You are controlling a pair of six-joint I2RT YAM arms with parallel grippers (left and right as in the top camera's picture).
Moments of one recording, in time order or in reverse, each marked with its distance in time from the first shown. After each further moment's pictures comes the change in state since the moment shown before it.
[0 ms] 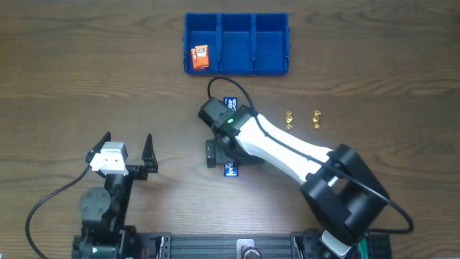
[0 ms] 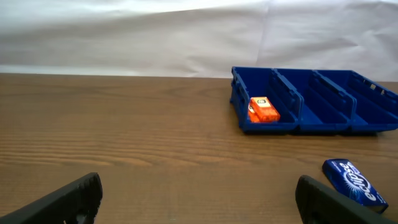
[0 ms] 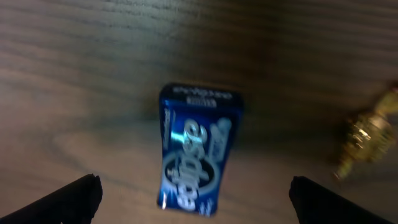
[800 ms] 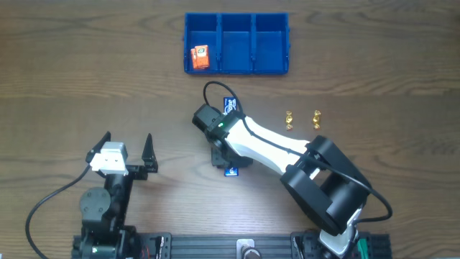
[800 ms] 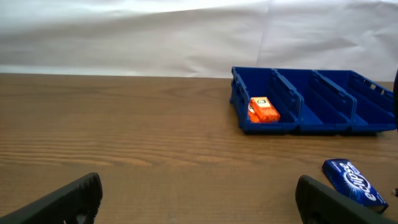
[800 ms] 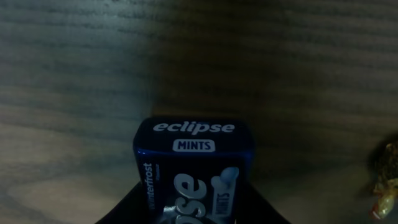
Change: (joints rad) left arm 0.000 0.000 0.000 0.000 0.000 0.000; right arm 0.027 0.090 0.003 0.045 0.051 0.081
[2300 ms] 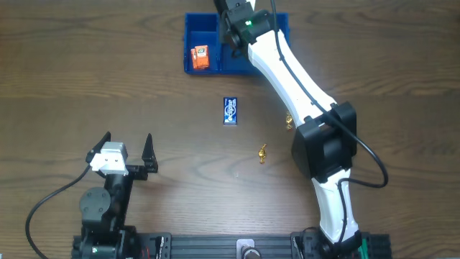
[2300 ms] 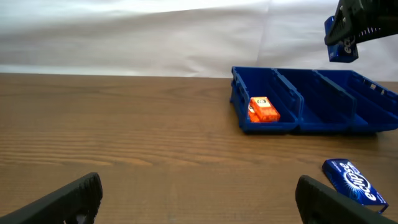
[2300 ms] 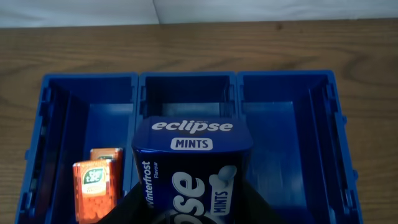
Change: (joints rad) left arm 0.000 0.000 0.000 0.000 0.000 0.000; right arm -0.338 0.304 0.927 0.047 0.359 -0.360
